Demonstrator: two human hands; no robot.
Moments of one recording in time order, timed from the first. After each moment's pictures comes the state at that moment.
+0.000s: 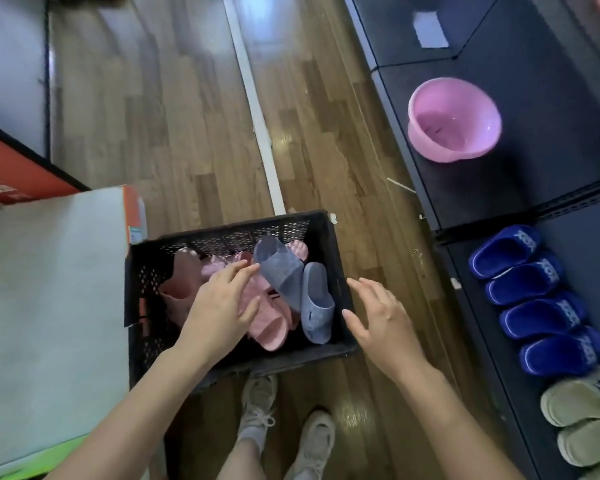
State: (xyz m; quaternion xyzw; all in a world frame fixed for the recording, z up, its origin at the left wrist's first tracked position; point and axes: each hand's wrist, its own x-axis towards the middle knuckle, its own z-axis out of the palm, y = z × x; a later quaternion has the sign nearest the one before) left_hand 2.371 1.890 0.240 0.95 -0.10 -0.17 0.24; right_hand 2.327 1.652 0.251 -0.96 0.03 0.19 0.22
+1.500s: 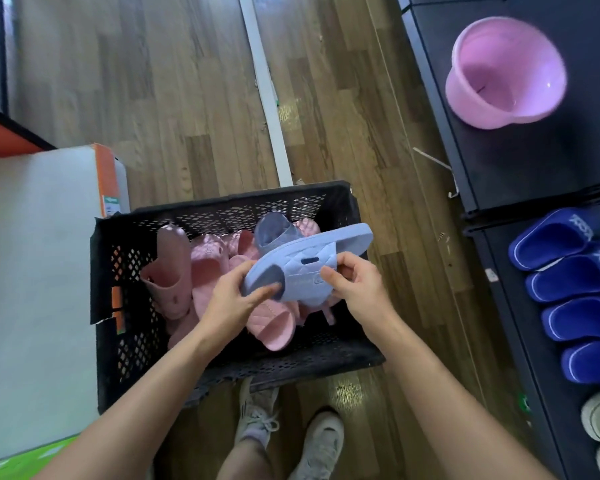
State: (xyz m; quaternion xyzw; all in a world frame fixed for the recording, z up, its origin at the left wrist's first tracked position) left_hand 2.388 1.889 0.097 0.73 0.12 -0.27 0.62; right_hand 2.385 1.692 0.111 -0.71 0.20 0.20 0.64
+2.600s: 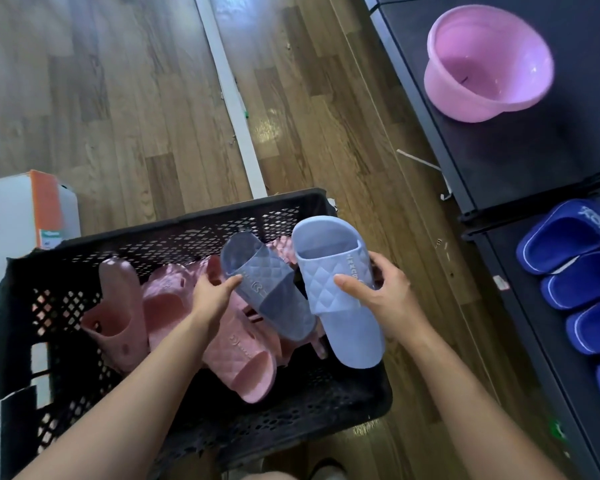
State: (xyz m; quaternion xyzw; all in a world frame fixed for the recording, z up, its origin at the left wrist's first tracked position) left_hand 2.453 1.854 -0.052 0.74 0.36 -0.23 0.52; right_hand 2.403 1.615 0.045 -0.78 0.23 0.14 0.57
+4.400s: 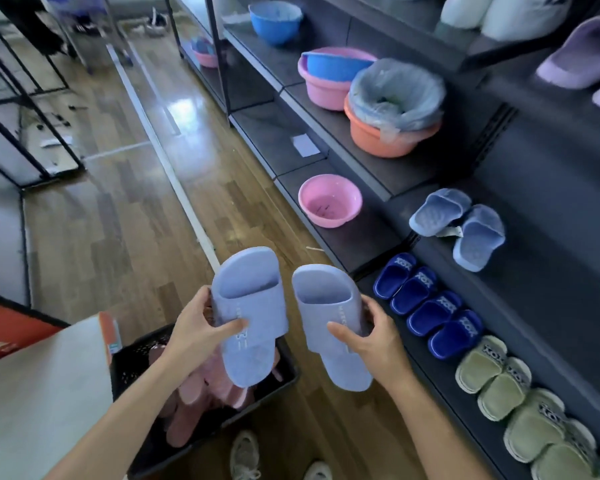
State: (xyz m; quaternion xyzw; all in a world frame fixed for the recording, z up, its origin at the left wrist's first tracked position) left_hand 2.330 1.801 0.482 0.81 -0.07 -0.19 0.56; right_hand 2.212 1.560 0.488 -0.76 0.24 -0.03 0.61
